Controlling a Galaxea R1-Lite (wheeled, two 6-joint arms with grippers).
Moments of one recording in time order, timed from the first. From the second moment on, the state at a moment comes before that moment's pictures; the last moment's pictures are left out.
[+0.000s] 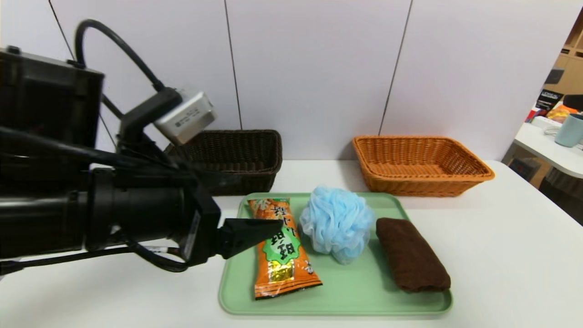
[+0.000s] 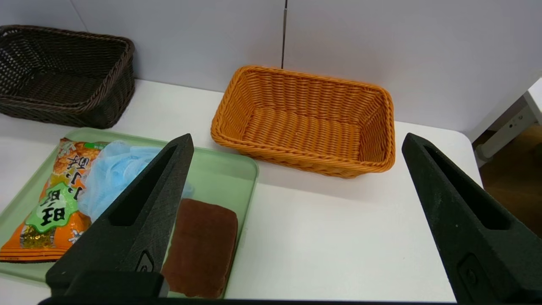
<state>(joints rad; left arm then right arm) -0.73 1.37 -1.02 0.02 -0.19 0.06 0.04 1.08 -1.19 0.30 0.11 -0.08</state>
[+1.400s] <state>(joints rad) -0.84 2.03 -1.67 0.32 -0.21 0.08 0.04 1.20 -1.12 0.52 0.08 0.01</state>
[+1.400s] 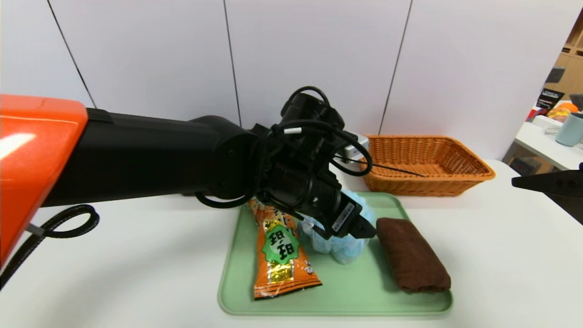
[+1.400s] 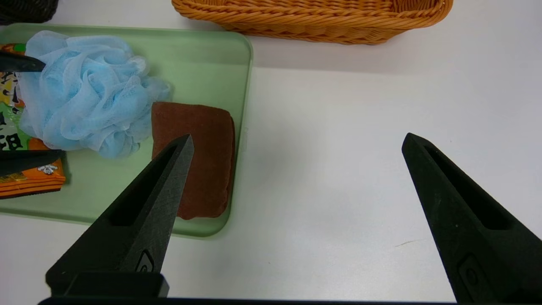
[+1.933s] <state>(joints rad) -0.84 2.13 -1.75 0.36 -0.12 0.12 0.04 1.19 -1.12 0.52 0.09 0.01</state>
